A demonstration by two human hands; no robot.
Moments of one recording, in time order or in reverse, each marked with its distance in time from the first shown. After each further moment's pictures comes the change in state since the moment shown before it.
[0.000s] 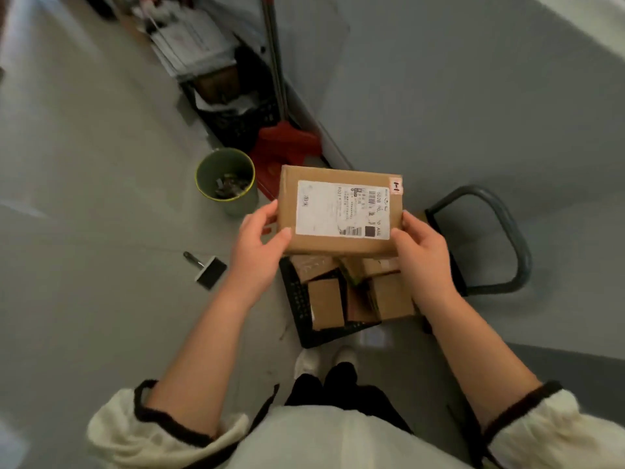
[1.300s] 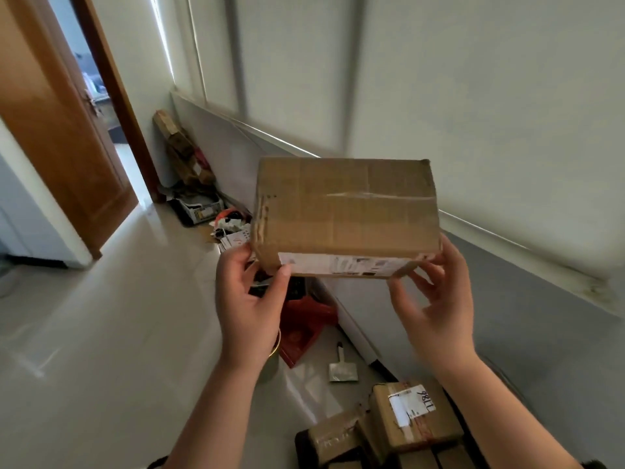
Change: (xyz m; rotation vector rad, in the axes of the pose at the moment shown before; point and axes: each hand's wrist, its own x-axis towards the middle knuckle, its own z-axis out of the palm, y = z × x) left_hand -0.059 0.168 -0.109 -0.362 0.508 0.868; right_hand -0.078 -0.178 -0.003 0.070 0.221 -1.017
